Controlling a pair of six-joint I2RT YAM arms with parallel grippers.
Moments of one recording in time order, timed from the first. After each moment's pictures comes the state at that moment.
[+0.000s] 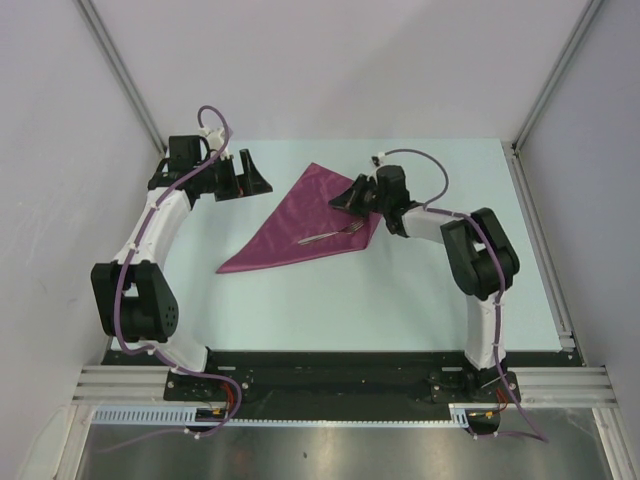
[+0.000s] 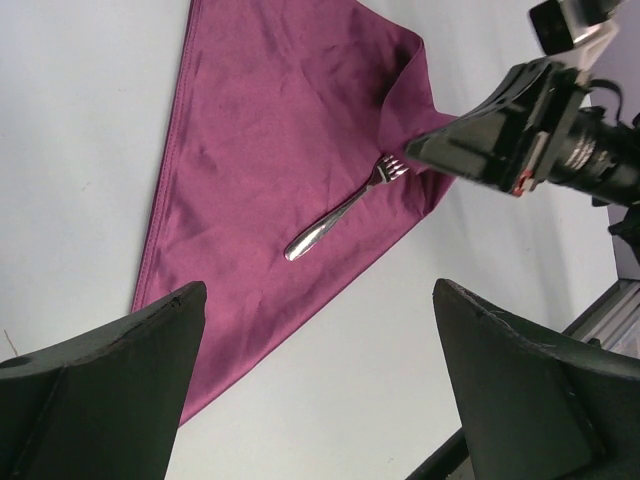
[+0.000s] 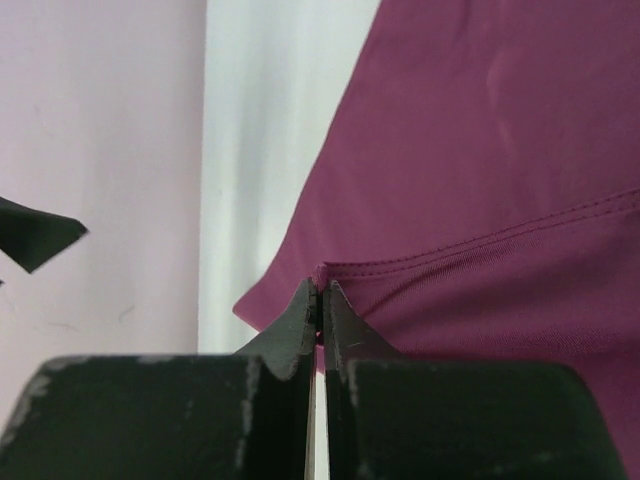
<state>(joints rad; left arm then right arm) -0.01 1.60 1.39 -0.52 0.61 -0.21 0.42 2.02 1.27 0.39 -0.43 0.95</state>
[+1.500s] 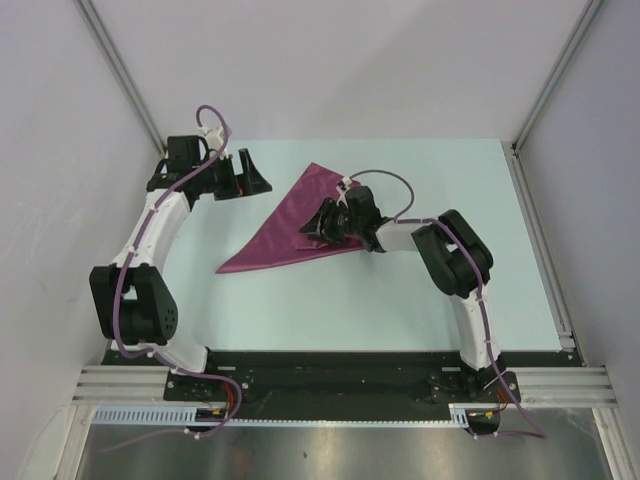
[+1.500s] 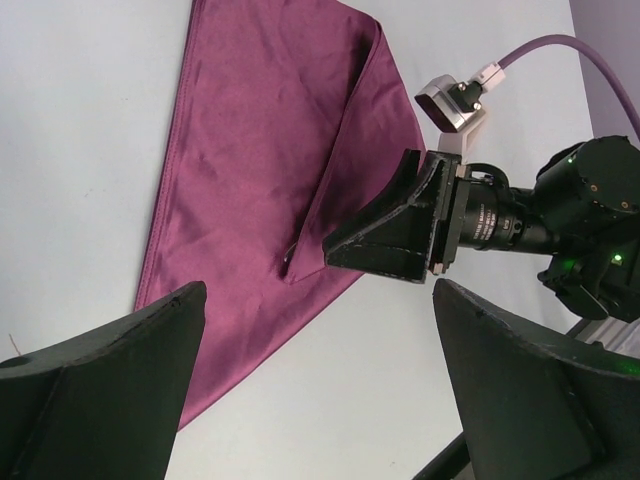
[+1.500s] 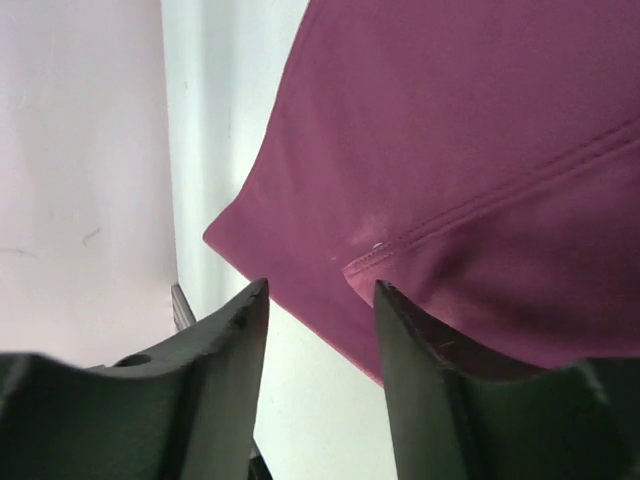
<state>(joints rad) -0.01 1.59 1.39 -0.50 0.61 -0.21 0.60 2.16 1.29 0.39 -0.46 0.98</state>
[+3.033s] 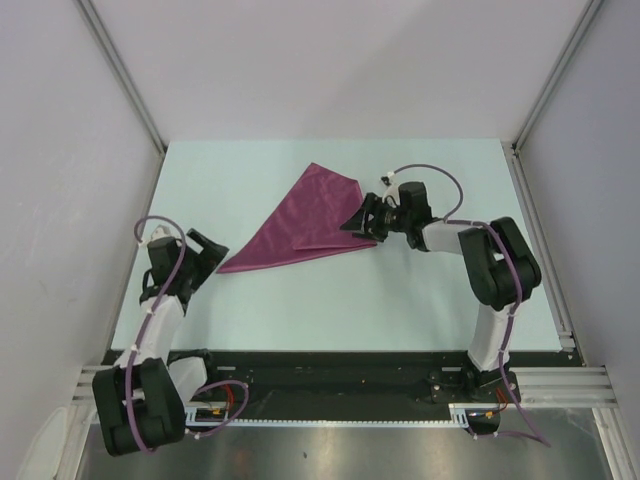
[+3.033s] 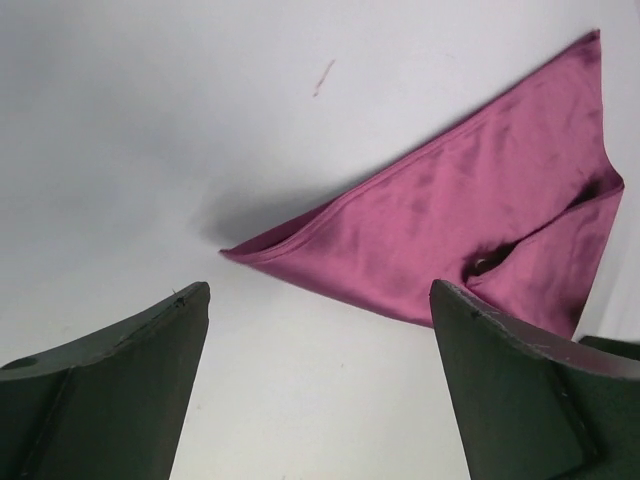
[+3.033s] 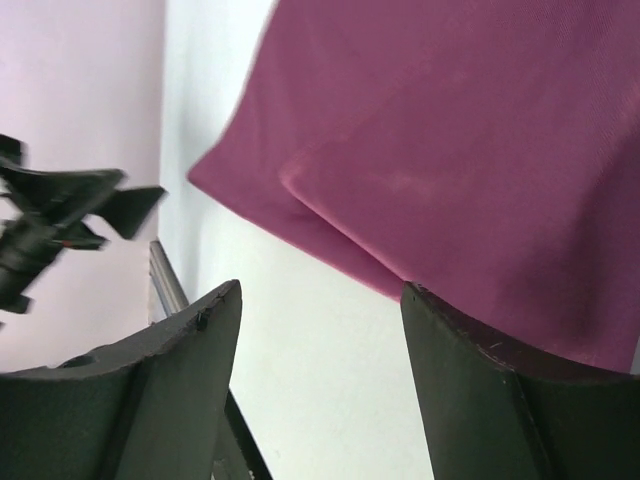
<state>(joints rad) 0.22 1.01 0.47 -0.11 0.20 -0.69 0.36 1.92 1.02 0.36 -0.68 0.74</state>
